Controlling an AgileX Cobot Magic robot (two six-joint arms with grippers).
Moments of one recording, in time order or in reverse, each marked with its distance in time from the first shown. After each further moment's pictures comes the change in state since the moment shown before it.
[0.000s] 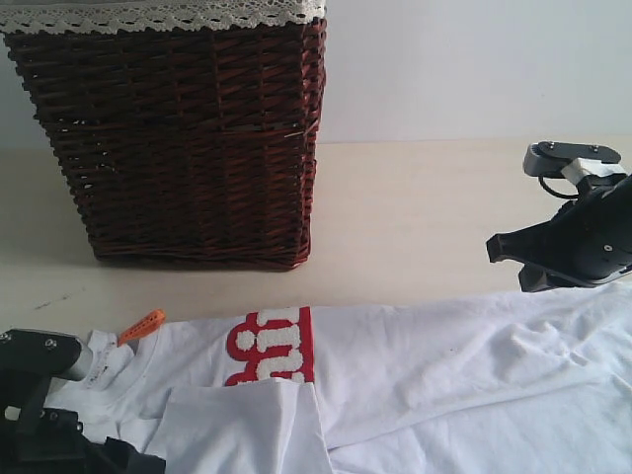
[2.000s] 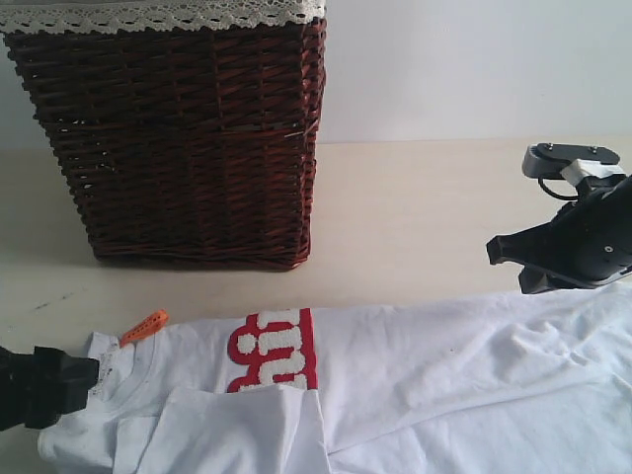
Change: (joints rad) left arm 0.361 -0.143 -0.017 0.034 0.001 0.208; right arm 0.000 0.000 0.000 0.000 0.008 -0.008
